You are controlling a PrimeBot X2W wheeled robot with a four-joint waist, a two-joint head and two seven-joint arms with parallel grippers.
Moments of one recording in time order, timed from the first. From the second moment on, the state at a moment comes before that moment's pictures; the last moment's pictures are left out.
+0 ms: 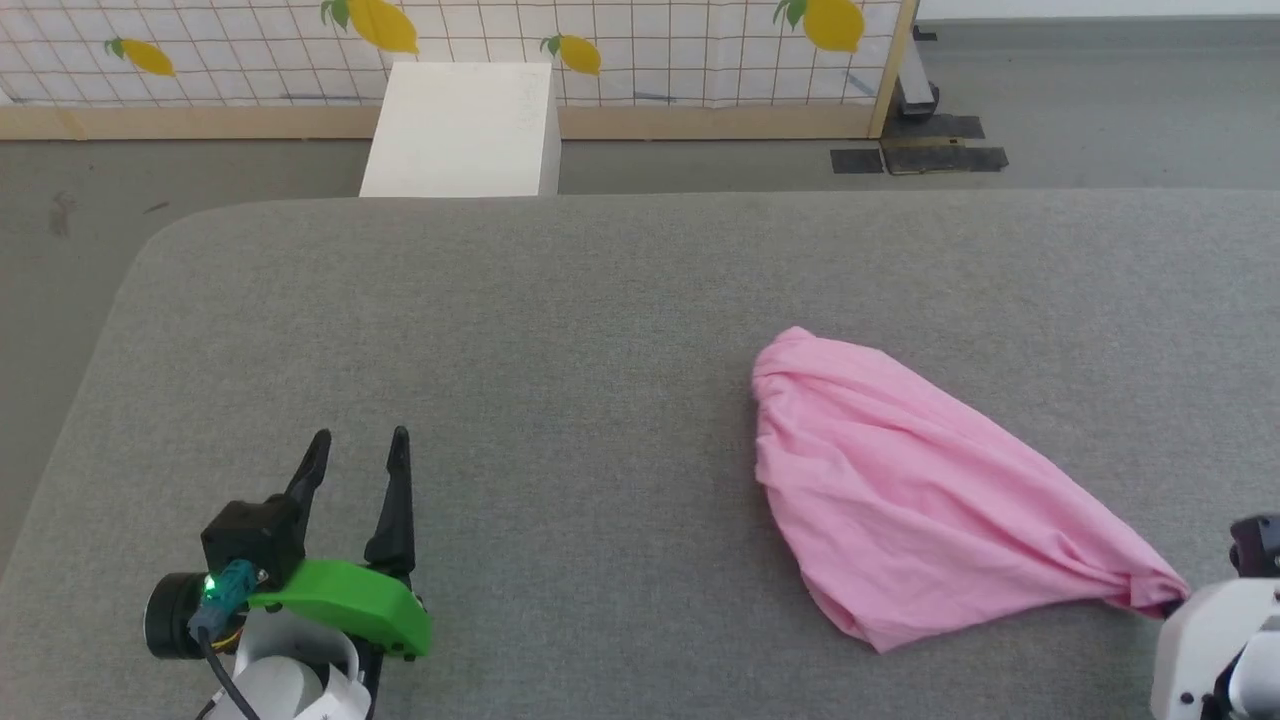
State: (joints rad) left arm -0.11 0.32 -0.29 0.14 -0.45 0.12 -0.23; right arm -0.02 -0.28 -0.18 0.25 0.19 0.13 0.47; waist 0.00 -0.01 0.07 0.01
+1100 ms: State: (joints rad) left arm -0.06 0.31 -0.37 0.15 -0.47 0.13 -0.15; right arm 0.15 -0.05 -0.13 -0.04 0.07 0.13 0.06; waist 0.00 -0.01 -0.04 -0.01
